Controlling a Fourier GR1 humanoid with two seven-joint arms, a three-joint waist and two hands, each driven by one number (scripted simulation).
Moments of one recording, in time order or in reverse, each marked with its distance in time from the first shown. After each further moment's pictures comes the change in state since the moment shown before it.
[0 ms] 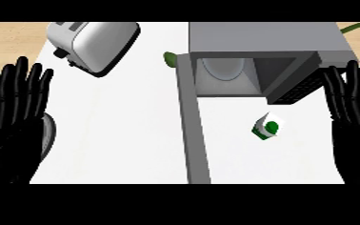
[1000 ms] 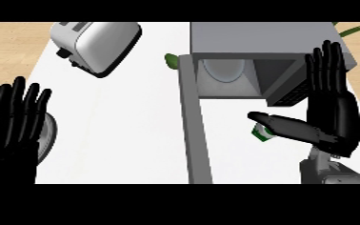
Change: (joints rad) left arm 0.130 -0.048 -0.037 -0.122 0.000 0.006 0.116; right arm -0.174 0.077 -0.045 0.240 0.043 -0.187 0.067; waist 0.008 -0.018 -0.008
